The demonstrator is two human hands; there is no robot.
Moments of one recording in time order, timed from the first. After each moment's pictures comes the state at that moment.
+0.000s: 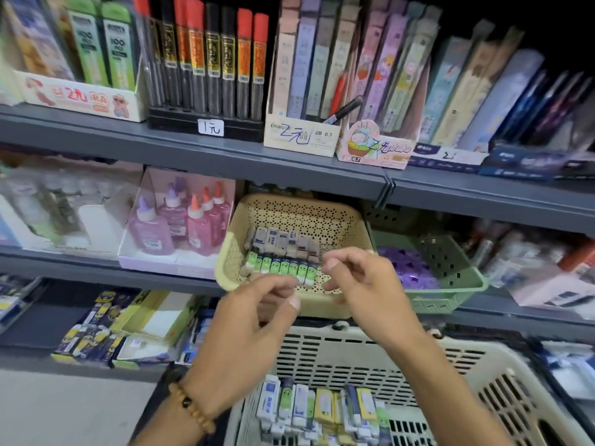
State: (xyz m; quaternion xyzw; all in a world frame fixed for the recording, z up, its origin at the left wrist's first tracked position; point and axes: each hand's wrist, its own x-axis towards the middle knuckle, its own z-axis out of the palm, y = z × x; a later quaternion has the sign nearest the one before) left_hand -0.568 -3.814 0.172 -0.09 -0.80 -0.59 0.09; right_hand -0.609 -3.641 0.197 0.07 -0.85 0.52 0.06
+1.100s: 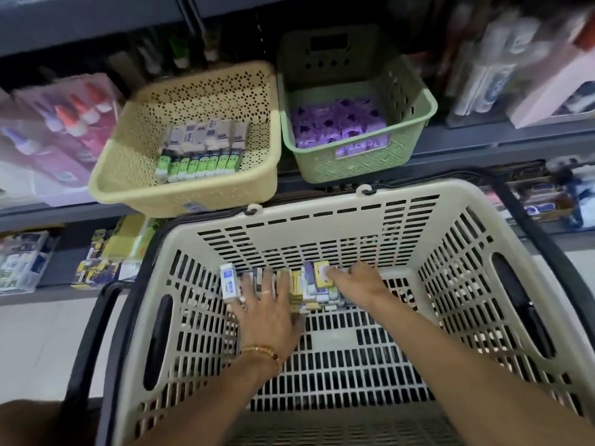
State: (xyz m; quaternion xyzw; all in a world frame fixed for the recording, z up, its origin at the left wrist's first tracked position) left_hand -0.515 -3.683 -0.049 -0.02 -0.99 0.03 -0.11; right_hand -0.559 -3.501 -0.019 -0.20 -0.83 0.44 -0.28
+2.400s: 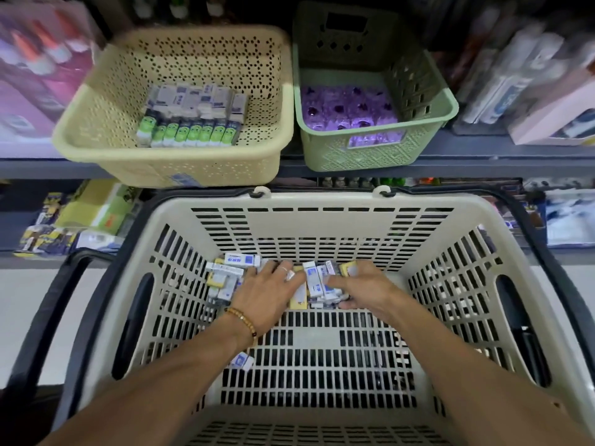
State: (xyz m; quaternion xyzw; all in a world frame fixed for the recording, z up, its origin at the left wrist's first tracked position) left_hand -0.546 -3.676 -0.049 -0.26 -0.96 0.02 -0.12; right_hand -0.555 -3.477 -0.022 -0.26 -0.71 0.57 -0.32
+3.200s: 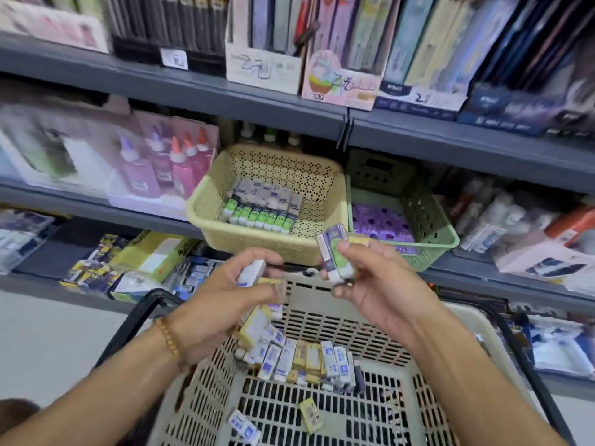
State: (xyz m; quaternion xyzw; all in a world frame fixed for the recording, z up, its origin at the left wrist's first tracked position) left_hand -0.539 -3.765 0.147 0.04 -0.65 -0.75 -0.12; right_hand -0.571 -3.557 0.184 -0.01 -0.56 0.80 -0.21
